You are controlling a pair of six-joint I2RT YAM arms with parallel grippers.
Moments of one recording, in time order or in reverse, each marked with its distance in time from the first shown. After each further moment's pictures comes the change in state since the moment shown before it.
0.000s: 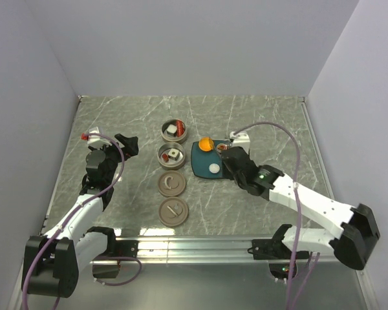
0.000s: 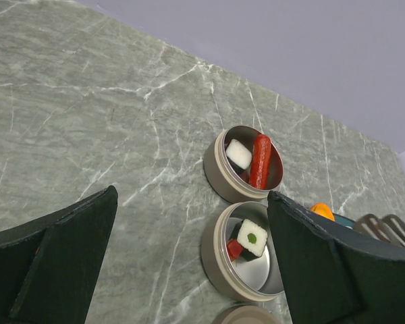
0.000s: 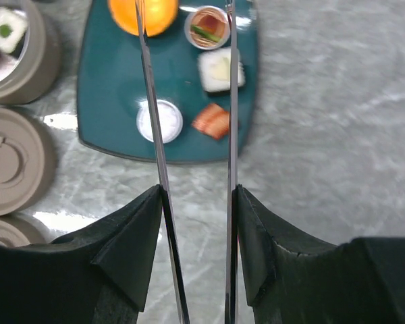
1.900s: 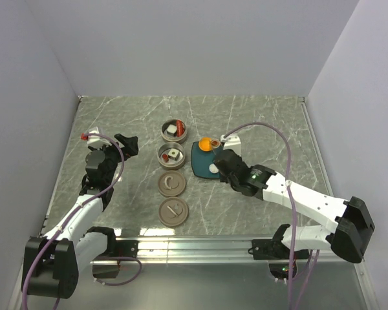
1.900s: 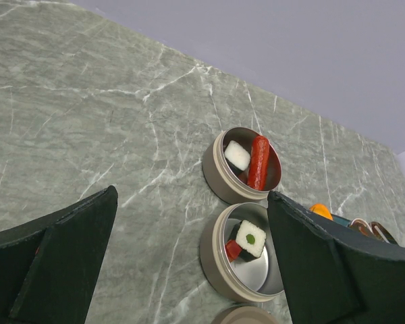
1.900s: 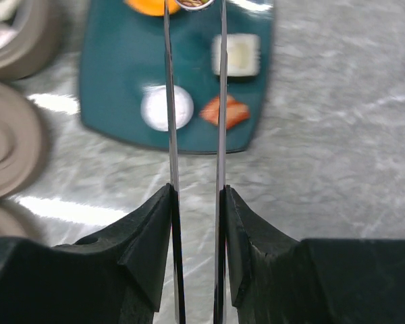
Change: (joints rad) left arm 0.000 -0.007 0.000 0.000 0.000 0.000; right arm 0.043 0.043 0.019 -0.054 0.046 0.005
